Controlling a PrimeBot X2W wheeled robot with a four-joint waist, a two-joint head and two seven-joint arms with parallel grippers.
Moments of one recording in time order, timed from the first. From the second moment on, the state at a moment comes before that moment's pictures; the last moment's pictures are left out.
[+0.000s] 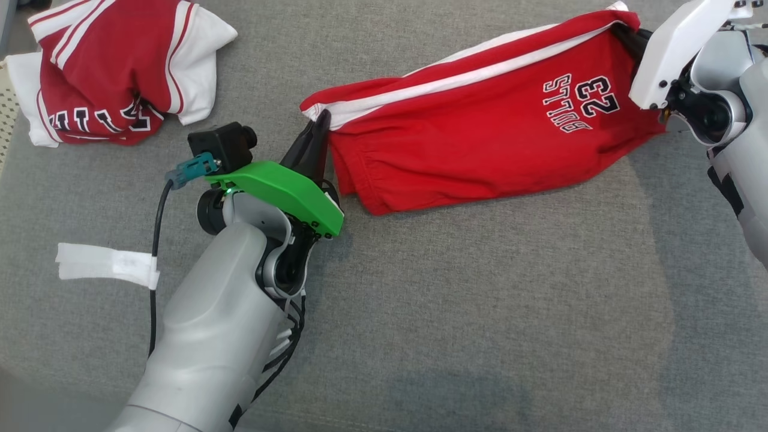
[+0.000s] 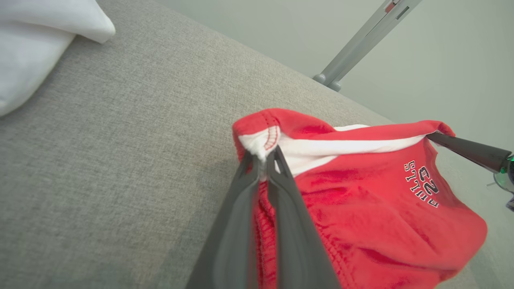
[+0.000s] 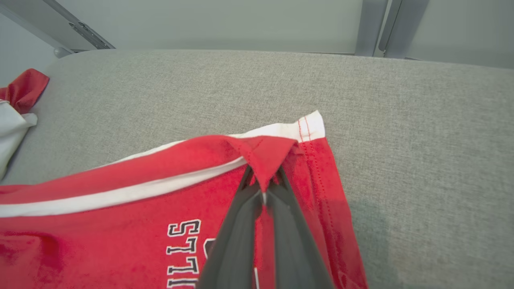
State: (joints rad) left arm -0.74 0.05 -0.53 0.66 -0.91 -0.05 -0.14; right arm -1.11 -0.40 0.50 0.84 0.82 0.13 0.35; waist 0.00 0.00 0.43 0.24
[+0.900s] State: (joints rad) left arm -0.72 0.12 -0.69 0.56 -0.92 0.01 -0.24; right arm -1.18 -0.42 0.65 0.99 0.86 0.13 0.15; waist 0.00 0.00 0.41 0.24
